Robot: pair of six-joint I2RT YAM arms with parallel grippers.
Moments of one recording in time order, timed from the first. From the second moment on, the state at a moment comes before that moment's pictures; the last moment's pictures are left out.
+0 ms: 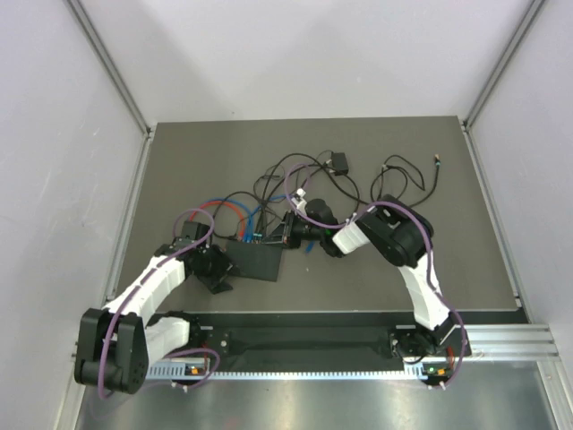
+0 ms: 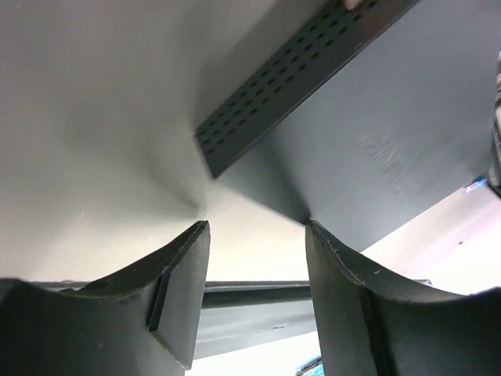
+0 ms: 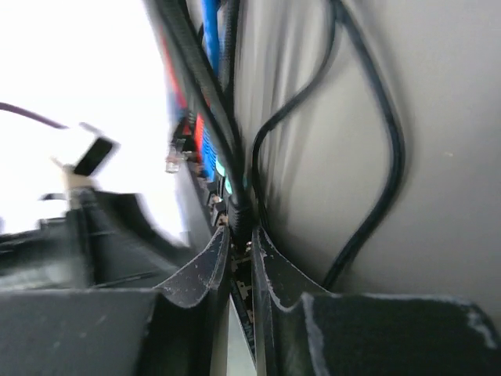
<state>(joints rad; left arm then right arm) -0.17 1.08 0.49 -0.62 0.27 -0.99 0.74 2.22 0.98 0.89 -0.56 1.25</state>
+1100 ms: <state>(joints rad) -0.20 1.01 0.60 -0.63 0.30 -0.96 0.77 2.21 0.93 0.99 -0.50 1.31</state>
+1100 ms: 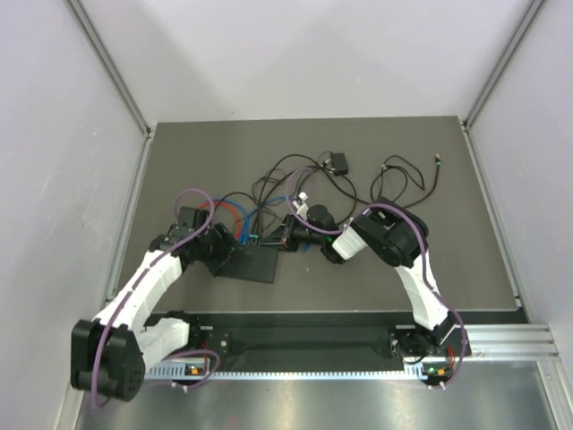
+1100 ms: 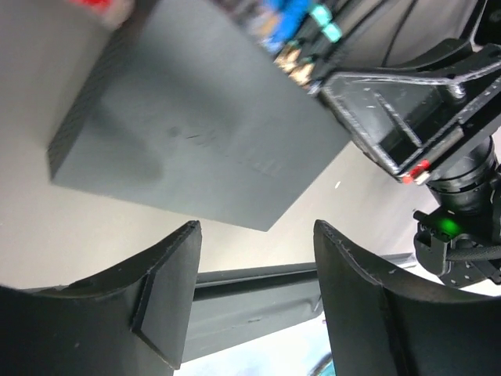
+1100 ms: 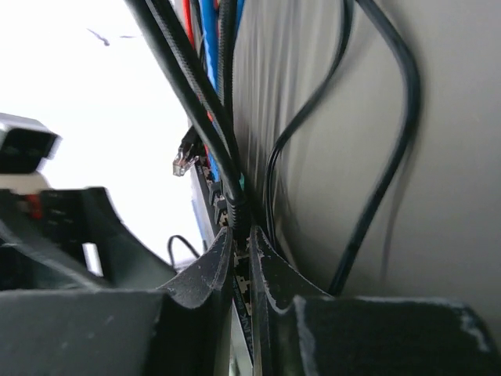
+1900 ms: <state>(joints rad) -0.24 1.27 0.68 -0.64 0.26 -0.94 0.74 2.21 1.11 0.64 -0.67 1.05</state>
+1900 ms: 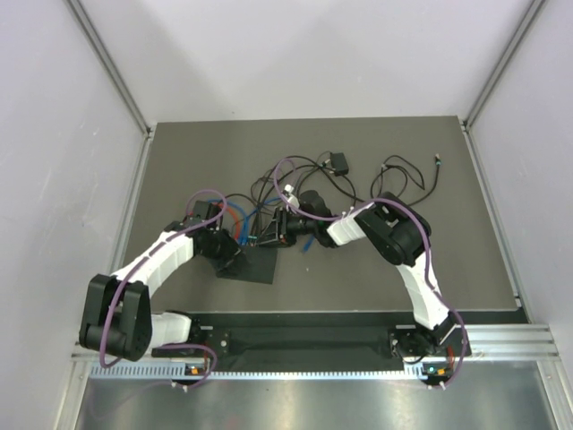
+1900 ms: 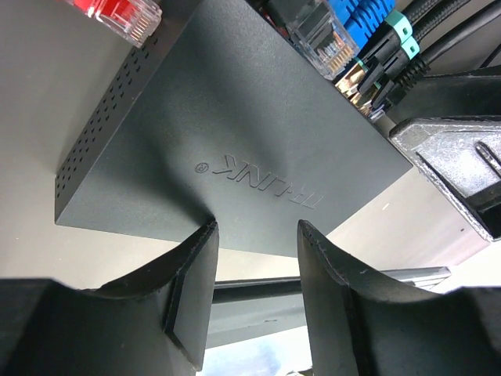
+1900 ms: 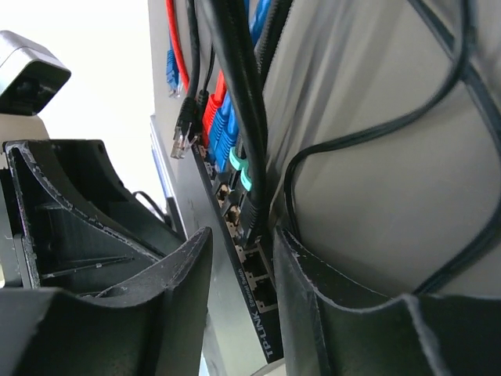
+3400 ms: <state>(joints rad) -0.24 1.30 0.66 -0.64 0.34 -0.97 0.75 2.27 1.10 0.78 -0.66 1.21</state>
